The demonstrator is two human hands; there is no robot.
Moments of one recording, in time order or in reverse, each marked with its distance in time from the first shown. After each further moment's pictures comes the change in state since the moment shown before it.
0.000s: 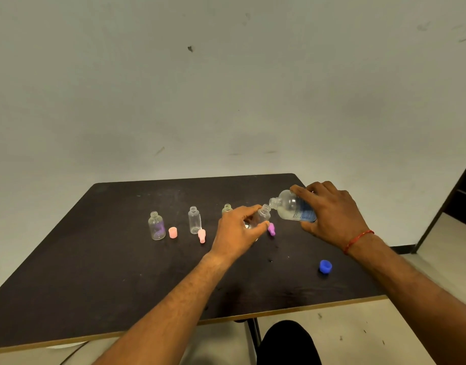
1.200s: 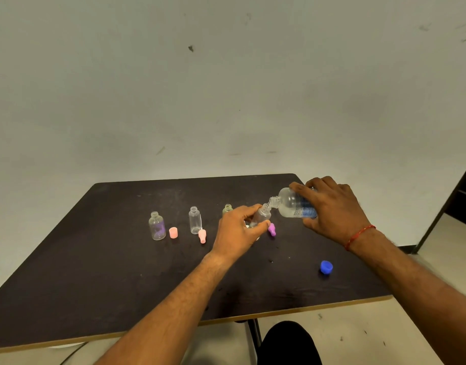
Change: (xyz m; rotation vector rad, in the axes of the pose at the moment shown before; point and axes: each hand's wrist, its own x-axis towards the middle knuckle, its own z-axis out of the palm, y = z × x) left_hand 0.001 0.002 0.003 -0.045 0.041 -0.010; right_hand 0.007 0.002 -0.009 -0.036 0.015 -0.033
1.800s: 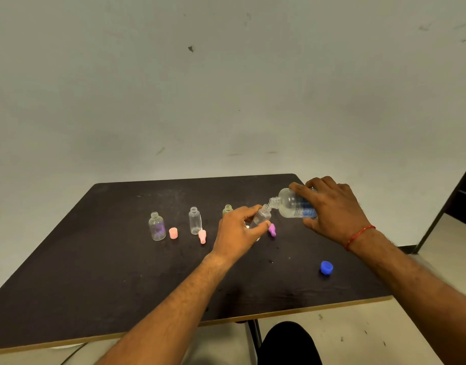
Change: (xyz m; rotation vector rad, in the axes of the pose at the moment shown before) left_hand 0.000 0.000 0.000 0.018 -0.025 -0.001; right_hand 0.000 -0.001 -0.002 0.002 -0.025 0.012
